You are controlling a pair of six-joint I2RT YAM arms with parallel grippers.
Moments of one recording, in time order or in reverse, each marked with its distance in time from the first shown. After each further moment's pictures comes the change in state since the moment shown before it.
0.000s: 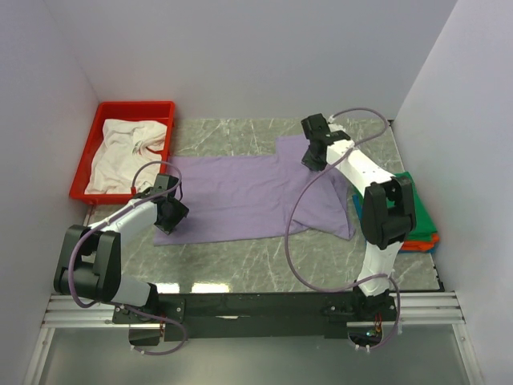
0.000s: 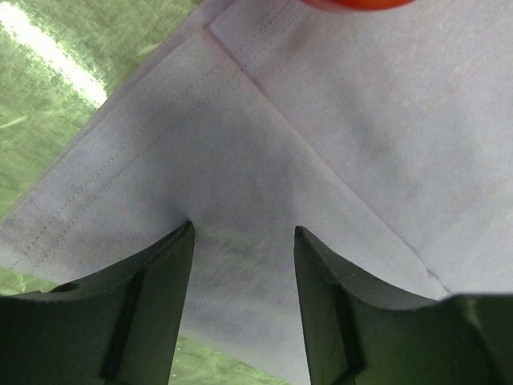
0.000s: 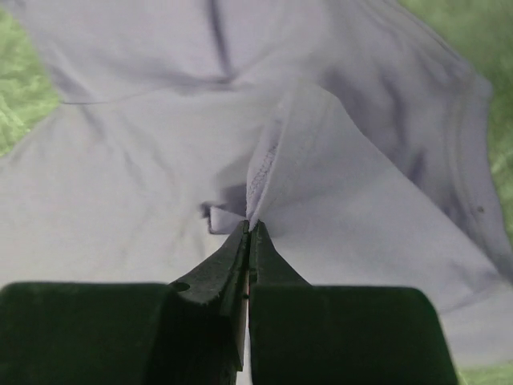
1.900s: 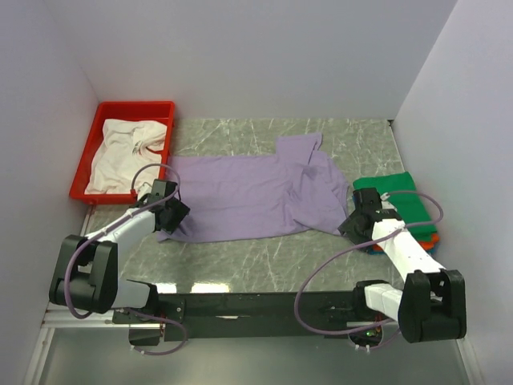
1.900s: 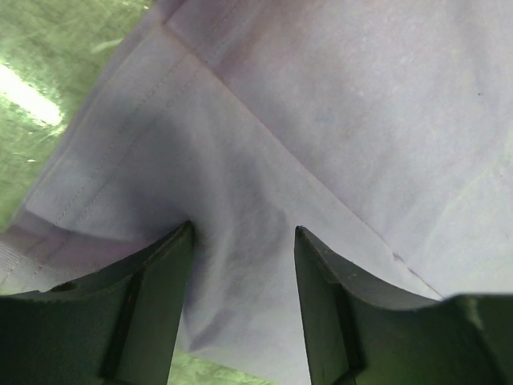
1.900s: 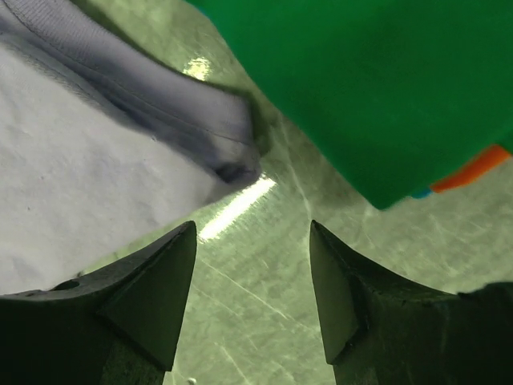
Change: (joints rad) left arm -0.002 -0.076 -0.095 0.153 0.037 -0.010; right arm -0.259 -0.747 -0.927 0.026 -0.115 0.031
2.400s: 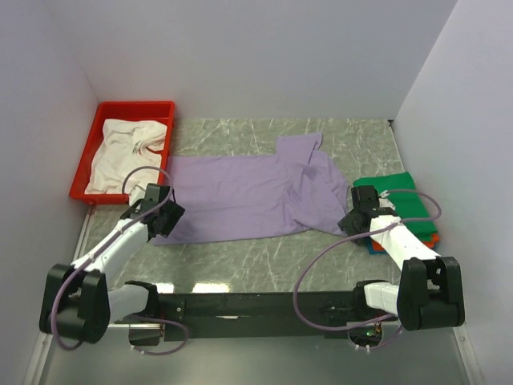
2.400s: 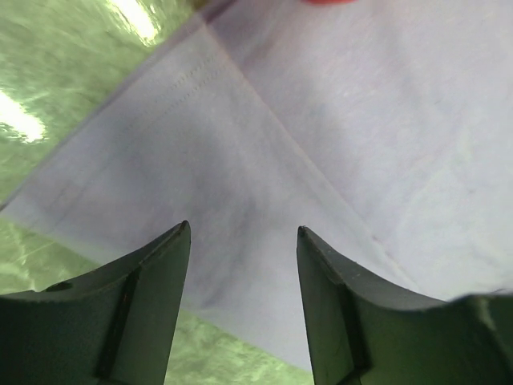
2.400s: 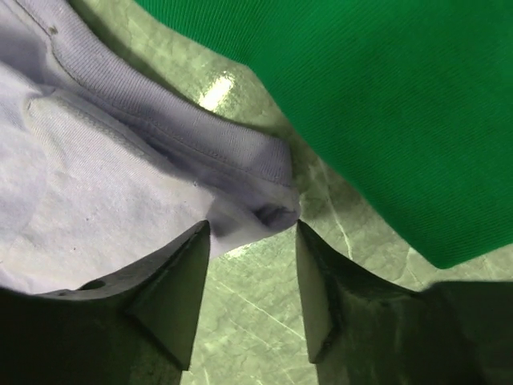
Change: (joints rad) left arm -0.003 -0.167 -0.032 -0.091 -0.040 -0.047; right arm -0.003 0.082 -0.016 0.144 0.000 0.067
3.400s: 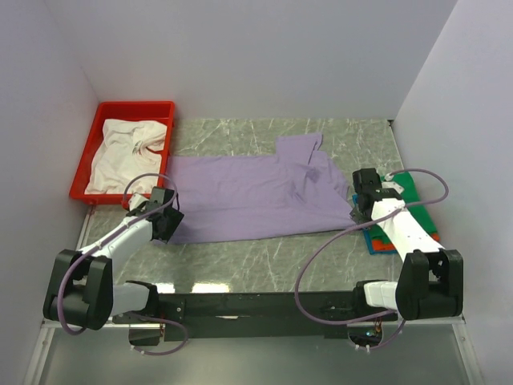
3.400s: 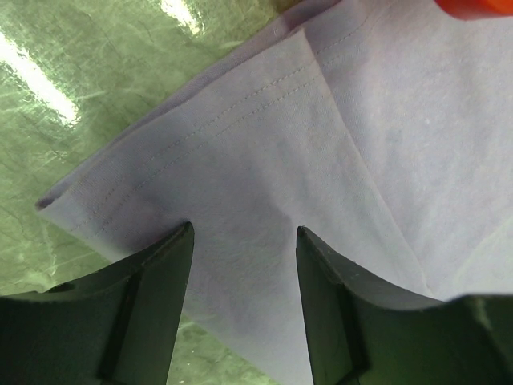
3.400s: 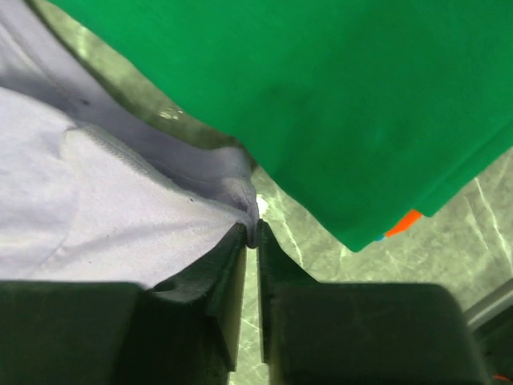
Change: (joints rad) left arm -0.005 0.072 -0.028 -0.008 -0.083 -0.074; right arm 0.000 0.056 0.220 -0.205 0.193 -0.107
